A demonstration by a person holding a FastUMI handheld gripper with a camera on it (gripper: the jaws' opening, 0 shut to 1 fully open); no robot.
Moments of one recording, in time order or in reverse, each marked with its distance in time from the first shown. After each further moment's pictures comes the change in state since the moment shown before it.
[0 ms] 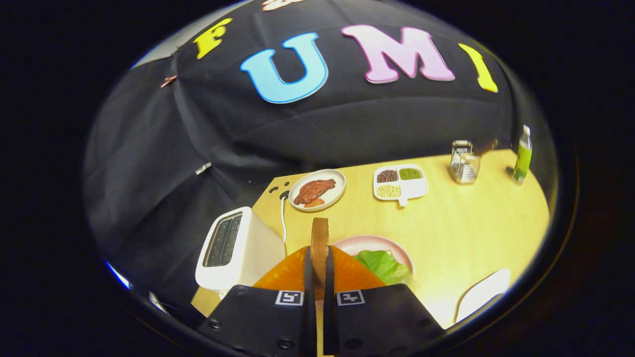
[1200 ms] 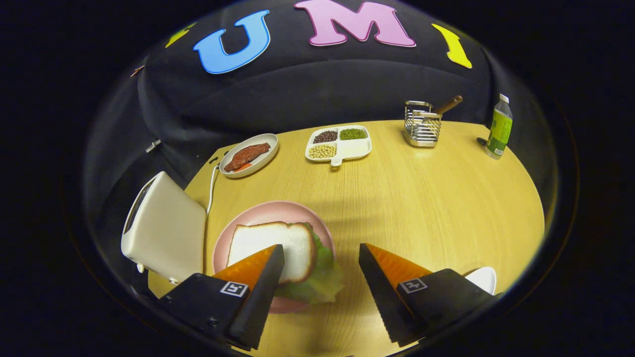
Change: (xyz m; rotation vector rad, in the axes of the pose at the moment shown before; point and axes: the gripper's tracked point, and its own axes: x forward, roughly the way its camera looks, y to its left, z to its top) arm 0.019 -0.144 -0.049 -0.106 0.109 -0.210
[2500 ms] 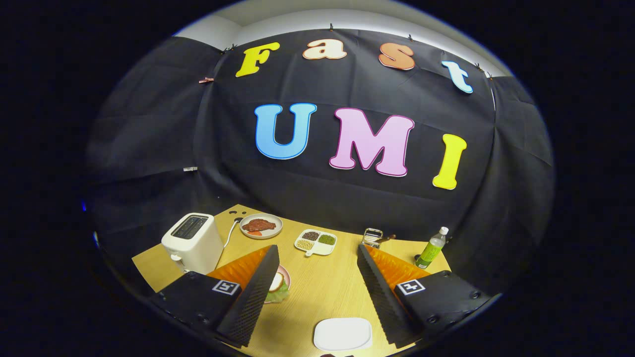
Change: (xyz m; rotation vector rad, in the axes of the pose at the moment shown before) arm -0.259 -0.035 0.131 -0.323 -0.488 0.000
